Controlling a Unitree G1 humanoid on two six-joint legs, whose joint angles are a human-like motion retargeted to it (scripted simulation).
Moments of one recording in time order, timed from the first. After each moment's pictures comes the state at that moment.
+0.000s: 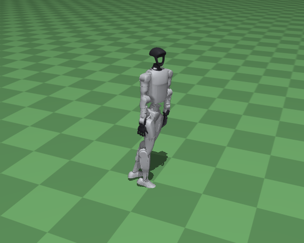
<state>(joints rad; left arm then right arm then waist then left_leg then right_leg) 0.08 0.05 0.16 1.54 0.42 0.11 -0.24 -0.05 -0.09 0.13 1.59 -0.28 0.11 0.20 -0.31 0.14 -0.25 0.09 0.04 1.00 0.00 -0.25 -0.14 -0.19 0.20 0.31 -0.08 0.36 0.01</state>
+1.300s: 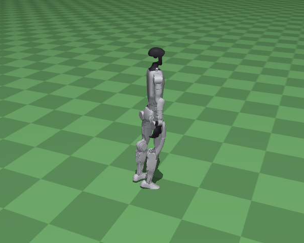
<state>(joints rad) 0.03 0.07 0.17 1.60 0.37 0.11 -0.20 -0.03 -0.11 0.14 1.57 -0.33 0.12 0.26 -0.36 0.04 -0.21 -0.07 -0.08 0.18 -0.02 -0.08 0.01 -0.09 -0.06 -0.47 -0.02 0.15 0.01</state>
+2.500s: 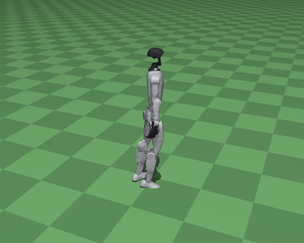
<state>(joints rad) 0.03 0.08 0.17 1.61 0.37 0.11 -0.21 -0.02 -0.11 0.15 1.59 -0.37 0.12 0.26 -0.26 0.04 -0.22 0.00 -0.02 0.43 -0.03 -0.12 -0.03 -0.14 0.01 -0.24 0.01 0.13 -0.03</state>
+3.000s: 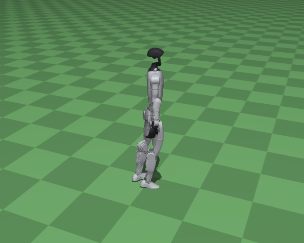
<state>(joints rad) 0.04 0.08 0.17 1.61 0.37 0.12 -0.21 -0.02 -0.11 0.15 1.59 -0.37 0.12 0.26 -0.26 0.04 -0.22 0.00 -0.02 0.43 -0.04 -0.12 -0.02 -0.14 0.01 -0.24 0.01 0.12 -0.03</state>
